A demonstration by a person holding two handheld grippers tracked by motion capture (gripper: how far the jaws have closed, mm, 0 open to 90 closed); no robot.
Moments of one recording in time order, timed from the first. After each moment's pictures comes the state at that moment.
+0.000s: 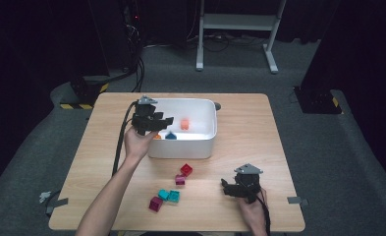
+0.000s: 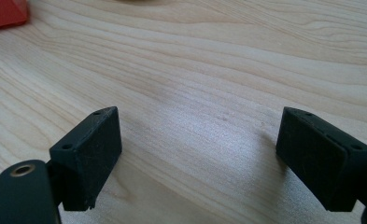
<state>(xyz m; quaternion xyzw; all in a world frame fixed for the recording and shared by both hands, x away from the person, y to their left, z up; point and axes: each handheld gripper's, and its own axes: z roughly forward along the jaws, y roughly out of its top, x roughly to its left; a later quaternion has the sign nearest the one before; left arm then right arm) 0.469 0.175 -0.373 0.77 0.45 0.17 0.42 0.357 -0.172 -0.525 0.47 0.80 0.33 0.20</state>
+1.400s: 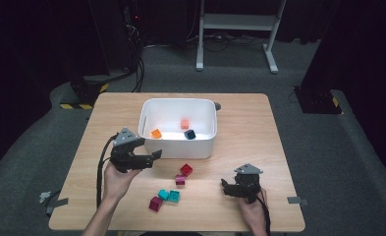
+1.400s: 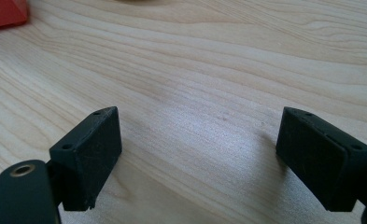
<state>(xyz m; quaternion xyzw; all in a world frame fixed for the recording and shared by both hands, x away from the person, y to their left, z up) 0.353 0.206 -0.390 0.77 0.43 0.17 0.45 0.357 -0.172 -0.525 0.47 0.80 0.32 0.20</state>
